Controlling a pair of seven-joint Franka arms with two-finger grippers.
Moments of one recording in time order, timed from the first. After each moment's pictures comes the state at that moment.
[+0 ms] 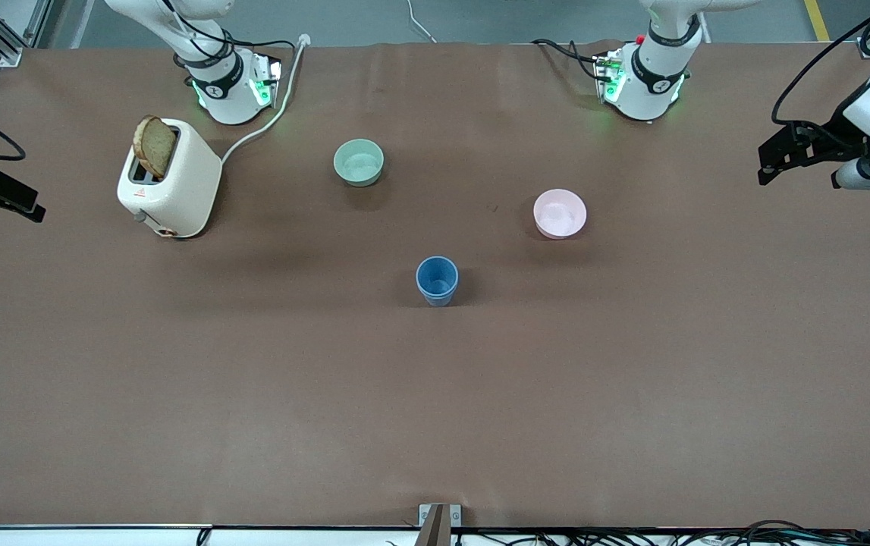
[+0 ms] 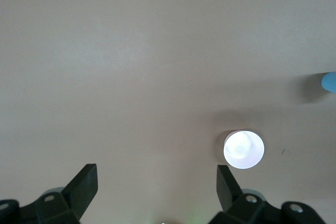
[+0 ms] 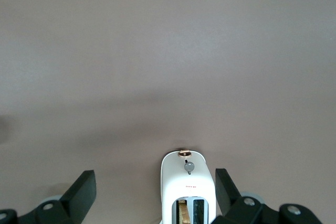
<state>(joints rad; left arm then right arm) 0.02 -0.05 -0.15 -1.55 0.02 1.51 -0.03 -0.06 0.04 -0.02 -1.51 -0.02 1.53 0.03</state>
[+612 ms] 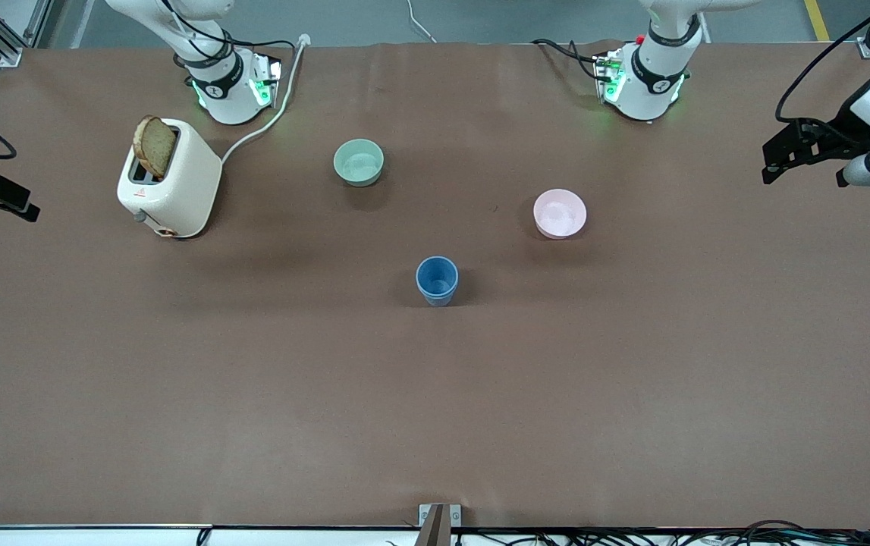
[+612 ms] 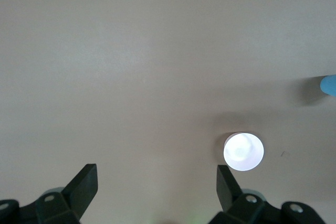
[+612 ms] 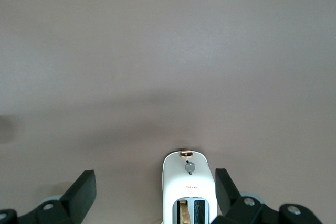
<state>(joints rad) 0.03 -0.05 -0.14 -1.54 0.02 1.51 -0.03 -0.08 0.04 -0.02 -1.51 0.00 1.53 0.01</state>
